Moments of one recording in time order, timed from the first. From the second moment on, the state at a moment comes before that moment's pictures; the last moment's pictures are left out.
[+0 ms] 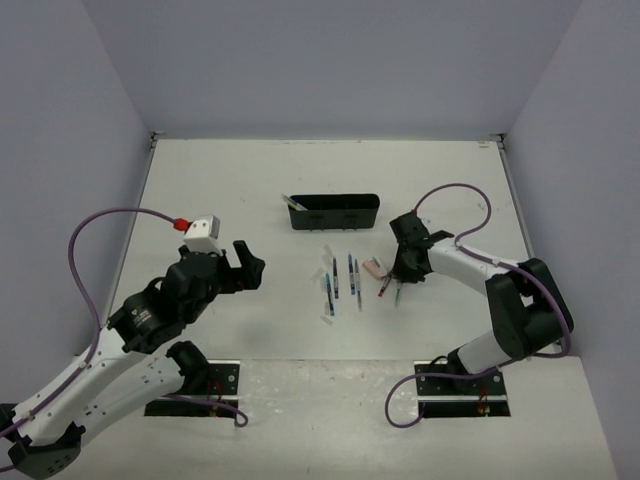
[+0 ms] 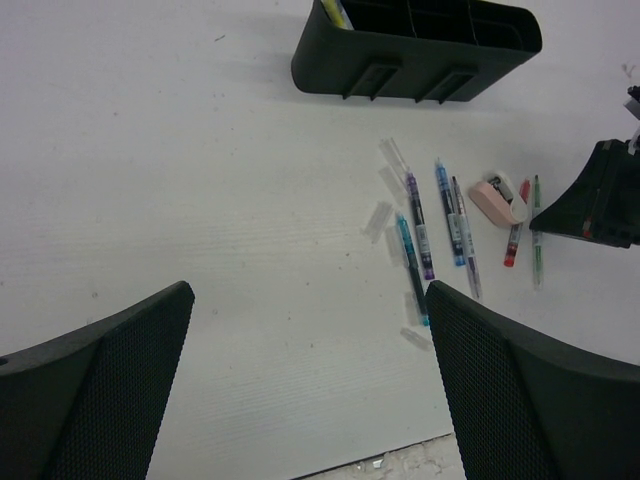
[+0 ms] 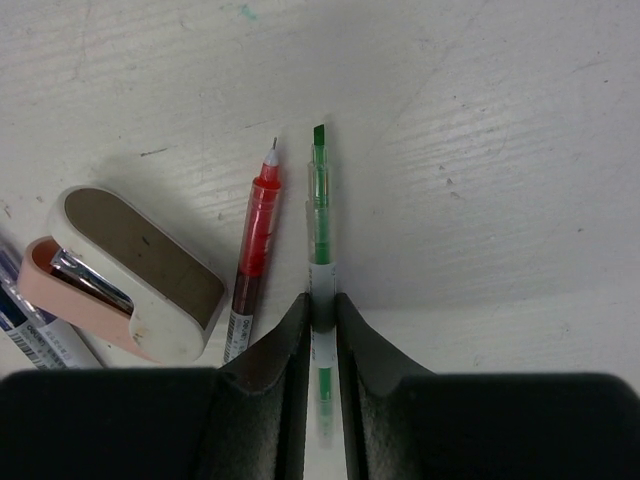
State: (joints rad) left arm -0.79 0.60 0.77 -0.70 -0.43 -0.64; right arm 0.43 1.52 0.80 -0.51 0.18 0.68
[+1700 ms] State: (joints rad) left arm -1.12 1.65 0.99 -0.46 -0.50 -1.01; right arm 0.48 0.76 0.76 -0.69 -0.02 0.57
